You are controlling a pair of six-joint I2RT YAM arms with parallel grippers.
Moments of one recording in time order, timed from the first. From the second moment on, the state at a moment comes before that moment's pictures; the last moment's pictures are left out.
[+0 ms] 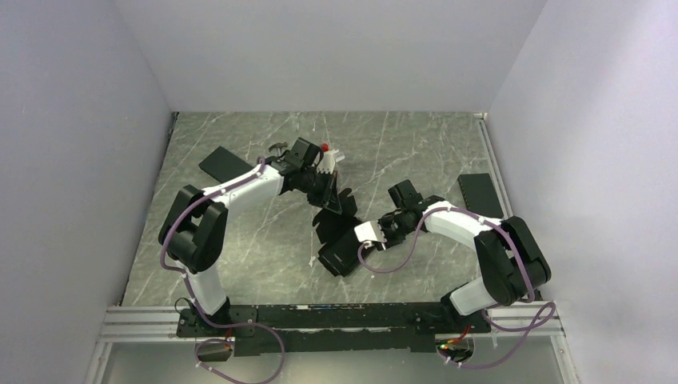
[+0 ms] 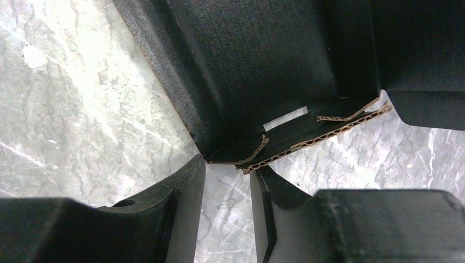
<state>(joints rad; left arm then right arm) -0.60 1.78 1.28 -0.43 0.59 -0.33 0.48 1.47 0.72 -0.50 -0.54 -1.48</state>
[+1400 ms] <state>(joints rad) -0.59 1.78 1.22 -0.35 0.62 -0.37 0.47 1.42 0.70 -0.36 -0.58 -1.17</state>
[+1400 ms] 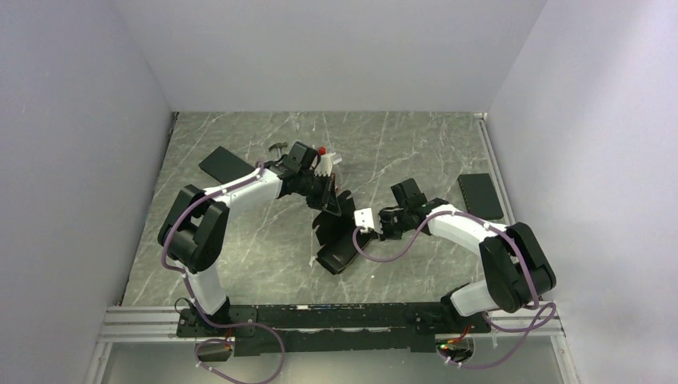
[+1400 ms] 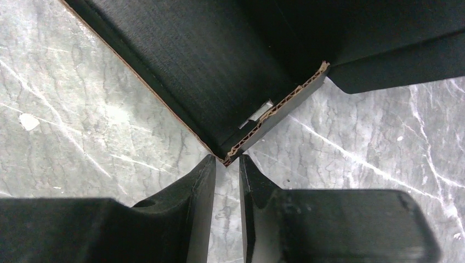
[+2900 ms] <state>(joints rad) -0.56 1.84 1.27 -0.36 0.71 -0.39 0.69 1.34 0.48 0.02 -0.23 -1.27</state>
